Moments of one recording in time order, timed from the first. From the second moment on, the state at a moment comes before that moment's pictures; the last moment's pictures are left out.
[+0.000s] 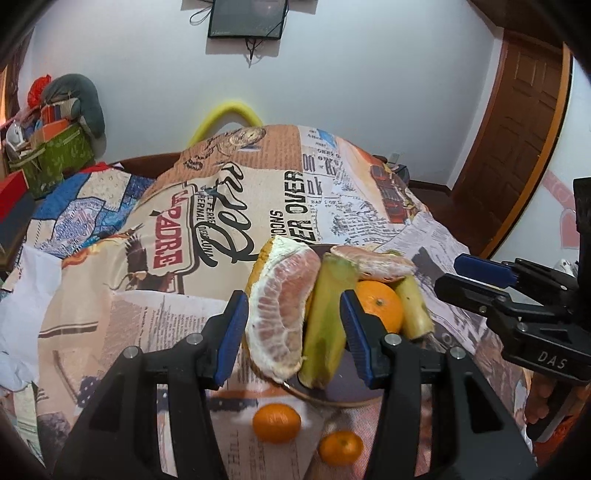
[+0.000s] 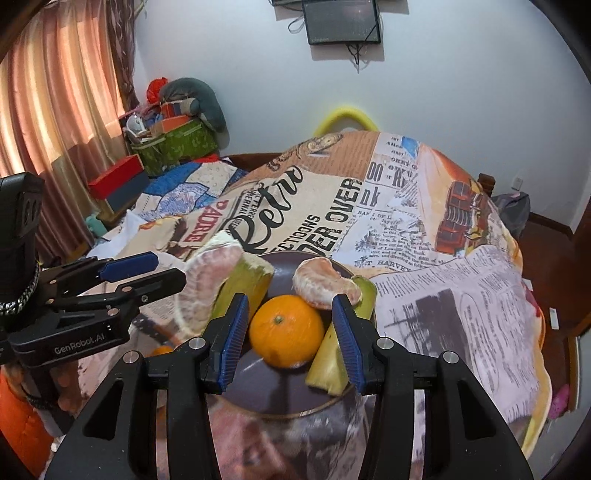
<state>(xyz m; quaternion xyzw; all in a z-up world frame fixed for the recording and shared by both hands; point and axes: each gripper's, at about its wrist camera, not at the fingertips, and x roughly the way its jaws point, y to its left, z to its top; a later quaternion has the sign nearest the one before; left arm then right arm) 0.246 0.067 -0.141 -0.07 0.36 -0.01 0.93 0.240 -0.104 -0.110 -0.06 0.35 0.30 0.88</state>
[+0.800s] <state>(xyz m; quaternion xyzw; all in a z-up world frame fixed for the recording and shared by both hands) 0.153 0.044 -0.151 -0.06 0.40 -0.03 0.91 0.149 -0.139 -0.124 -0.06 0.36 0.28 0.89</state>
